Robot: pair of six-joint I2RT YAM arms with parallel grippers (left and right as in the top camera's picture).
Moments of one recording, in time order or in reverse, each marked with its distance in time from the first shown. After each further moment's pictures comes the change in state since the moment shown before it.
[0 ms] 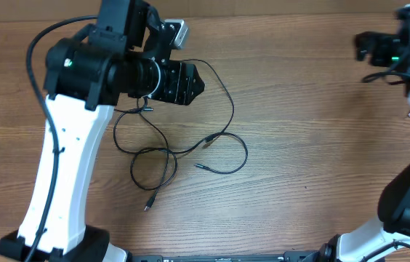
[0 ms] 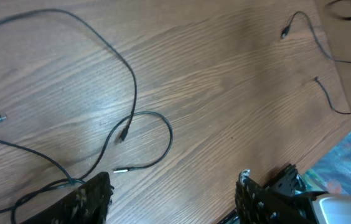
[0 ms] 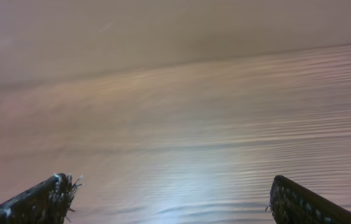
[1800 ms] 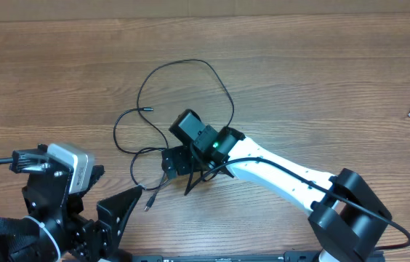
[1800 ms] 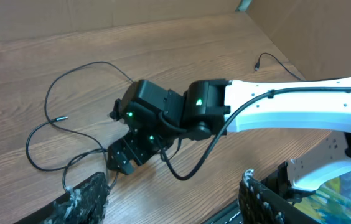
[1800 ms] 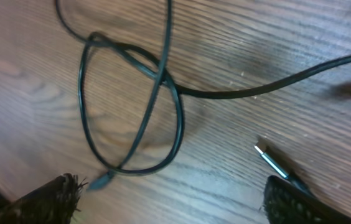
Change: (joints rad) left arm 0.000 -0.621 0.001 -0.219 -0.115 0.006; right arm 1.196 0.000 -0.273 -0.133 0.169 0.742
